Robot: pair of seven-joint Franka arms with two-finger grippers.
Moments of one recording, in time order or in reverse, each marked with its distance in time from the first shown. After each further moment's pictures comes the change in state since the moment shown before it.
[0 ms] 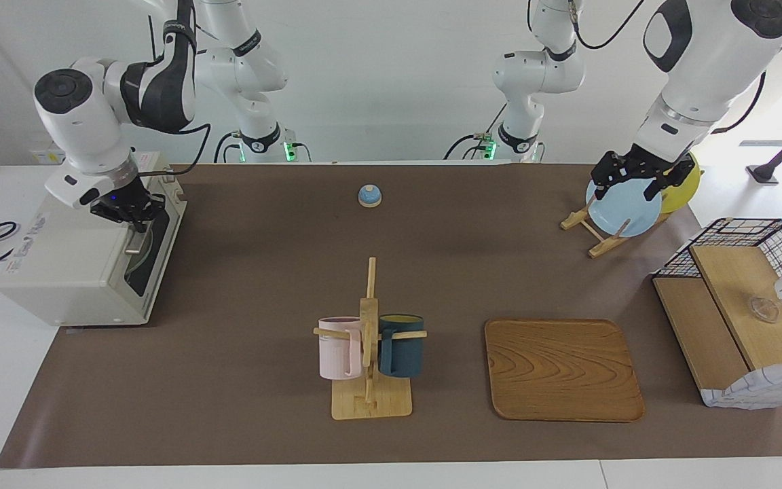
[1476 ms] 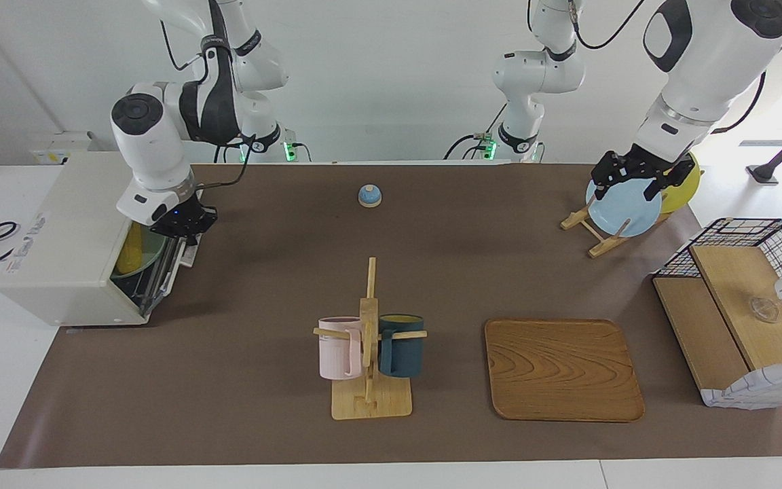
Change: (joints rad) left arm 0.000 0.000 0.000 0.000 0.000 0.000 0.000; right arm 0.146 0.024 0.020 -0.120 0.054 0.143 0.055
